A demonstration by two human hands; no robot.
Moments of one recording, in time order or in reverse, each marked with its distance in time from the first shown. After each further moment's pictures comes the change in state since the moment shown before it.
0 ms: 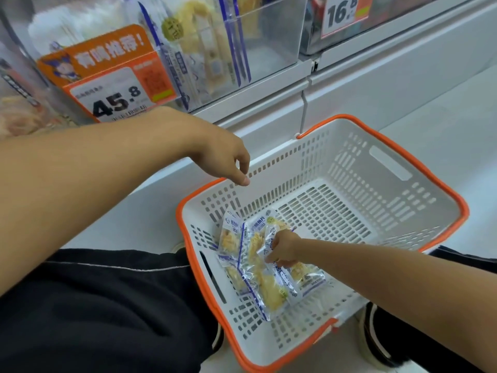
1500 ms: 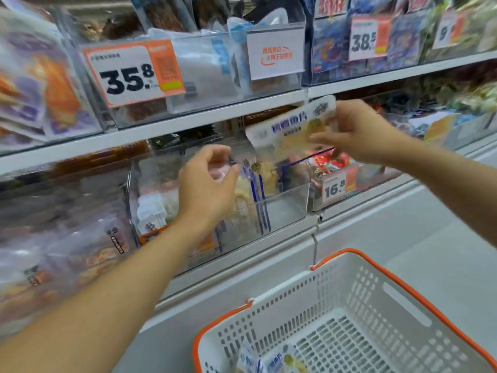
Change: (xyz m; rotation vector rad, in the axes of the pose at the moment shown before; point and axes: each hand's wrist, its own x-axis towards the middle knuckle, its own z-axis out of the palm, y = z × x) left_hand -0.066 -0.037 -0.082 -0.981 1.633 -0.123; right_hand -0.276 -0.196 -0.335 -0.144 0.873 -1.156
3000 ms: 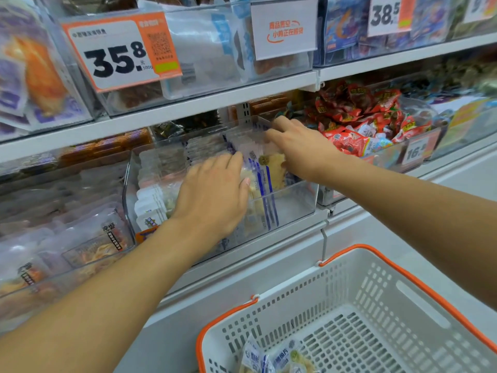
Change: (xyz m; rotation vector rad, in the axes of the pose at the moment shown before) left_hand -0.004 -0.005 -0.004 0.931 -0.311 0.352; right_hand 0.050 0.014 0.099 -0.767 -0.153 -0.170
